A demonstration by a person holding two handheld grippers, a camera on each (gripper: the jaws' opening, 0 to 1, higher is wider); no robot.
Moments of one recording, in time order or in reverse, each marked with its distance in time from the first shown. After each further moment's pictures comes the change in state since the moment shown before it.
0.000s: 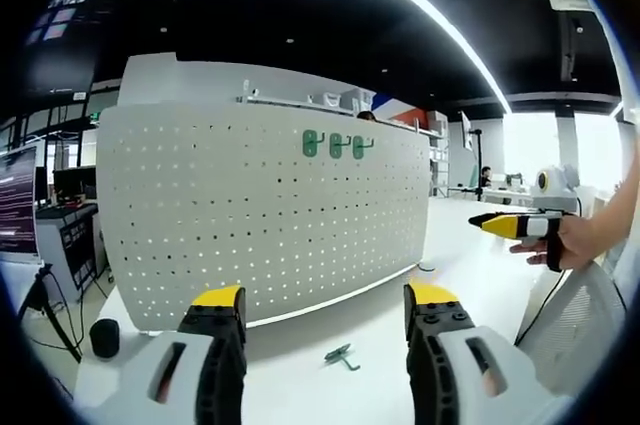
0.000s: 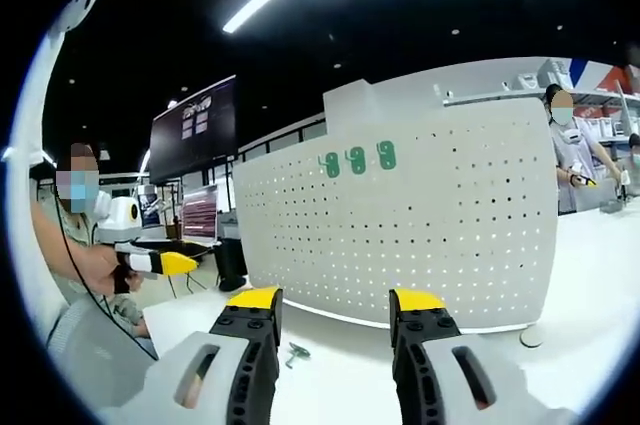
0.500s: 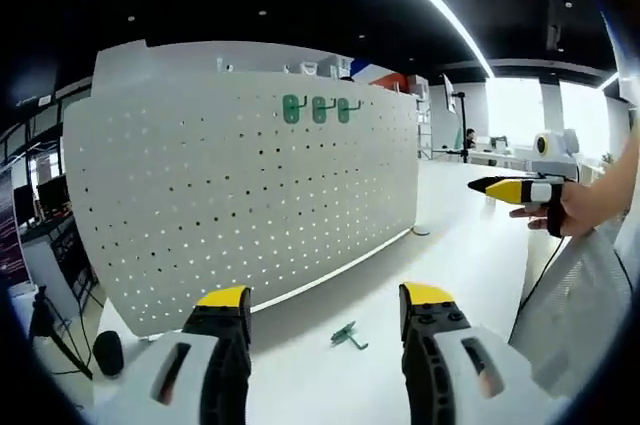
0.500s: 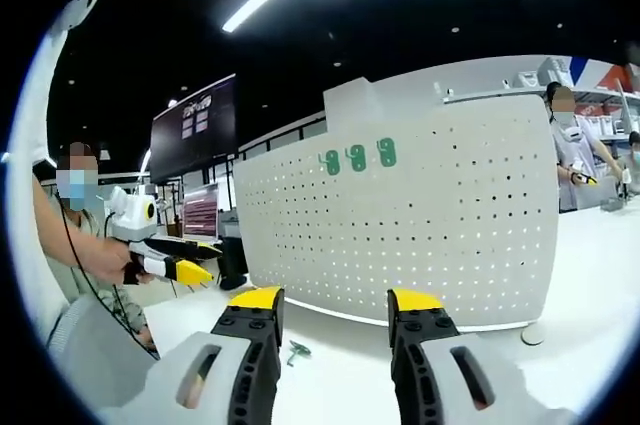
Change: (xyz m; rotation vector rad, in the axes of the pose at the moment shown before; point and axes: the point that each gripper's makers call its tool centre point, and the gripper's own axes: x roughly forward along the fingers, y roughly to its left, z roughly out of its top) left arm 0.023 0.002 -0.023 0.095 0.173 -0.095; right arm 0.000 0.000 -0.003 0.003 0.010 0.003
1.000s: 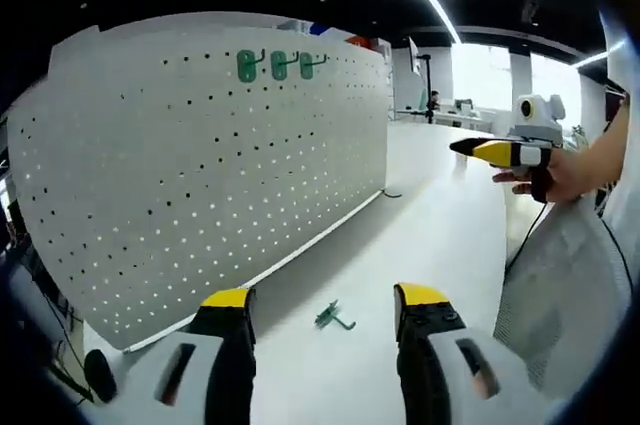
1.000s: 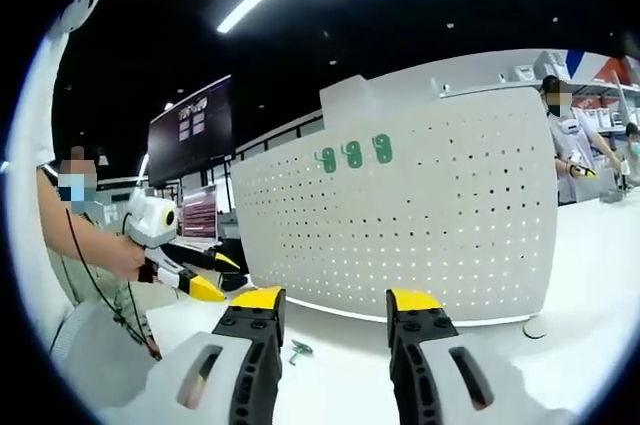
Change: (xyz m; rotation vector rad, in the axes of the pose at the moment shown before) left arm 0.028 -0.018 -0.023 0.100 0.177 -0.197; right arm -0.001 -0.002 -0.003 0.031 0.010 -0.002
